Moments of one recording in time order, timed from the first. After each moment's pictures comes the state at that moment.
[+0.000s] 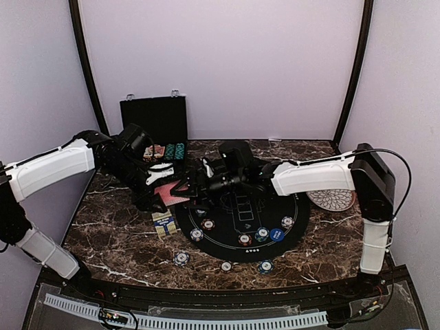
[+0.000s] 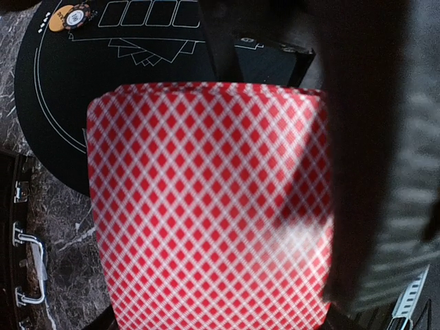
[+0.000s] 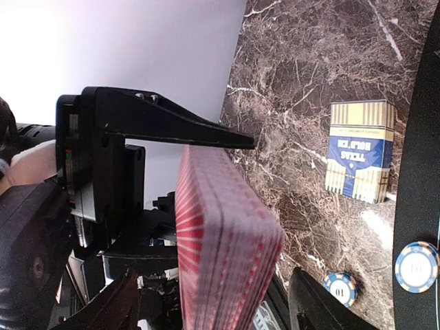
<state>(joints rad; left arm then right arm) -0.59 1.44 1.22 -0.96 0.32 0.65 0.97 1.96 1.39 0.16 -0.65 1.10</state>
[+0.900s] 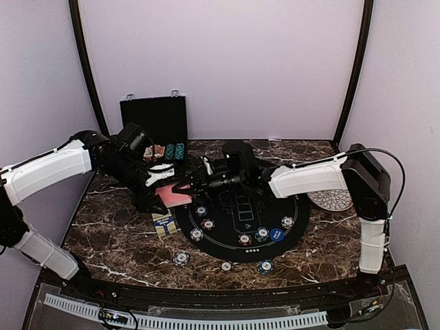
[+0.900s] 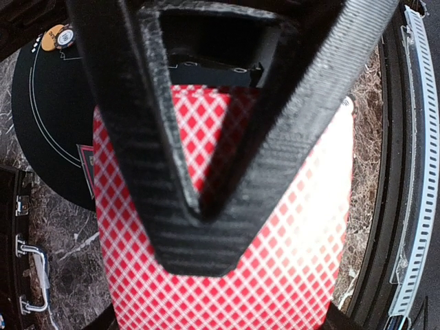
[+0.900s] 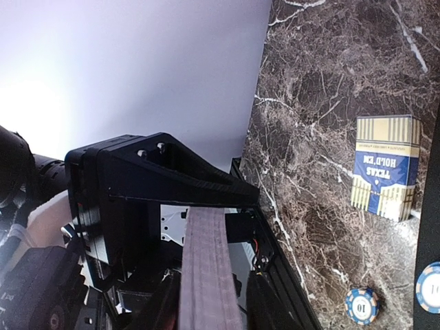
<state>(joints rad) -0.63 1.41 1.23 -0.97 0.33 0.65 0.95 2.01 1.37 0.37 -0.71 1.24</state>
